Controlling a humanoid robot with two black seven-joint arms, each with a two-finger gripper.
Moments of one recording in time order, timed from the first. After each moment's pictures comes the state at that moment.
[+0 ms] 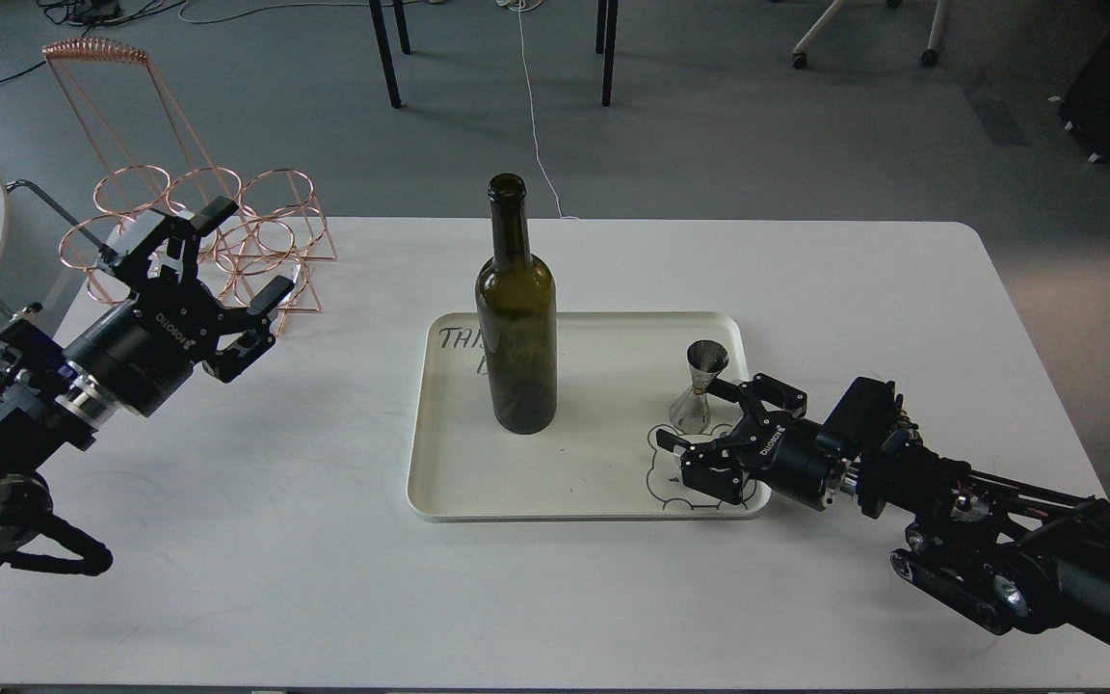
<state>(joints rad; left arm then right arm) -0.34 0.72 -0.82 -1.22 0.37 -0.49 -0.49 0.62 -0.34 0.24 0.79 -1.96 -0.49 0.49</state>
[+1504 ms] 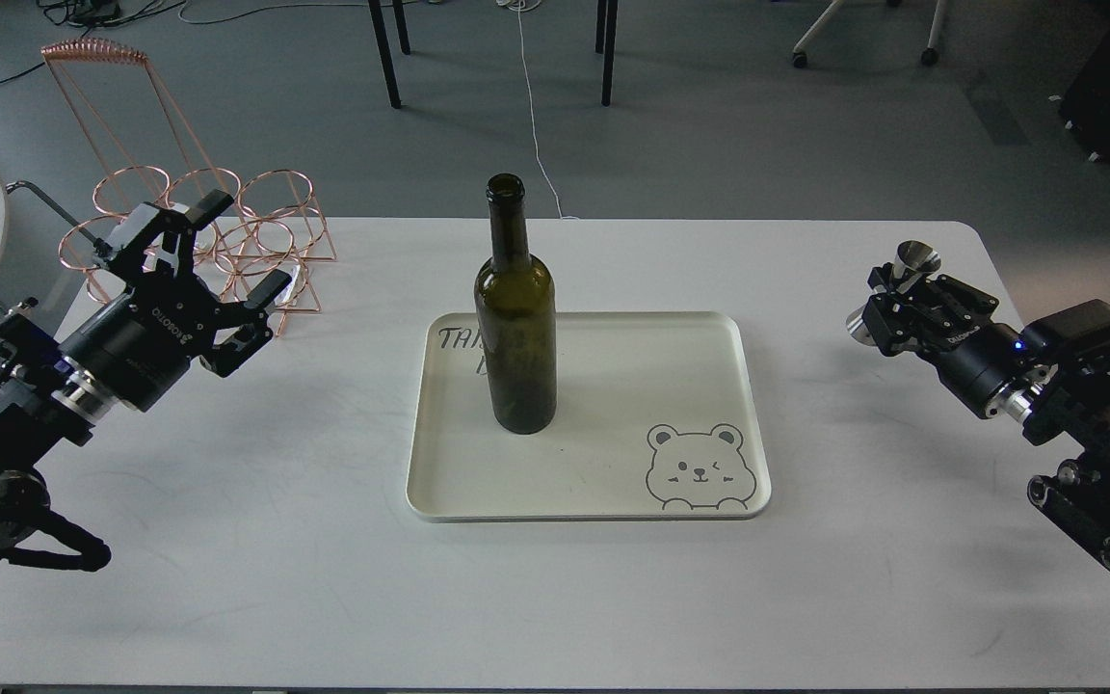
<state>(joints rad) -0.34 0.72 -0.83 -1.23 0.37 -0.49 -0.49 0.56 -0.53 0.52 0.65 -1.71 -0.49 0.49</state>
